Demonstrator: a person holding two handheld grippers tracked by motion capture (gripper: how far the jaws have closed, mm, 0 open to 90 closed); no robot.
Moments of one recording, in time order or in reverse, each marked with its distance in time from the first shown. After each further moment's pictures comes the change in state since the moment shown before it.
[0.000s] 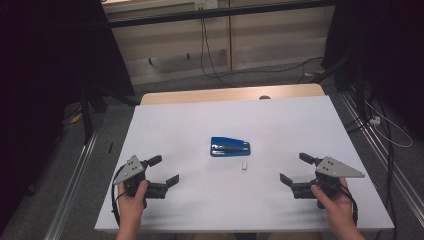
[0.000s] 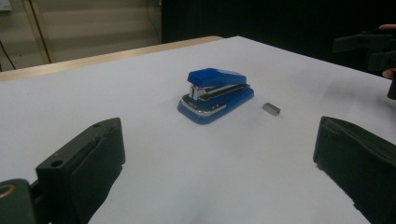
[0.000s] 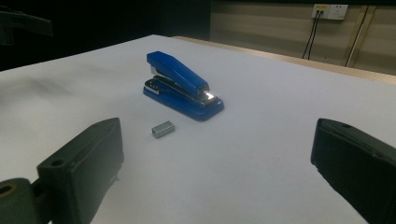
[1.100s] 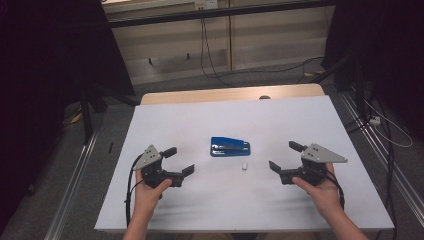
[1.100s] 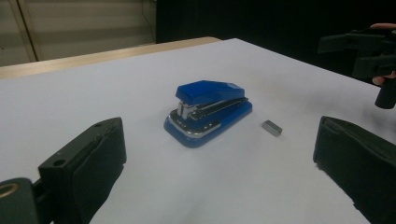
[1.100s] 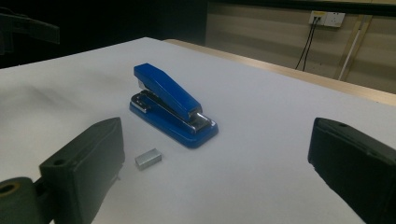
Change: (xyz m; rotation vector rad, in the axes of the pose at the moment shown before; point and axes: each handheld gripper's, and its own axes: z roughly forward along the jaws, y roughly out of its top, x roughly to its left) left arm -0.003 0.013 0.047 0.002 -0.004 -0.046; right arm -0.002 0.022 0.040 0.006 -0.016 -0.036
